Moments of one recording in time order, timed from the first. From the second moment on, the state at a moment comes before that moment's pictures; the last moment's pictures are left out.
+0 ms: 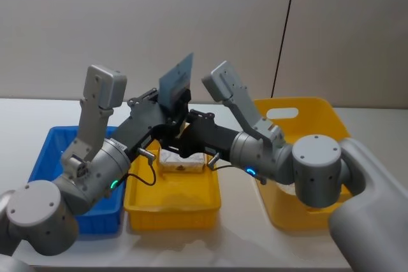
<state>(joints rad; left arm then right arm) -0.49 0.14 0.39 -1.37 -0.32 -0.07 -0.36 0.66 0.18 -0.48 -1.21 0.17 0.23 0.54</state>
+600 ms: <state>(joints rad) -0.49 0.14 0.39 -1.37 -0.32 -0.07 -0.36 0.62 0.16 -0.46 -1.23 0.19 0.24 0.43</state>
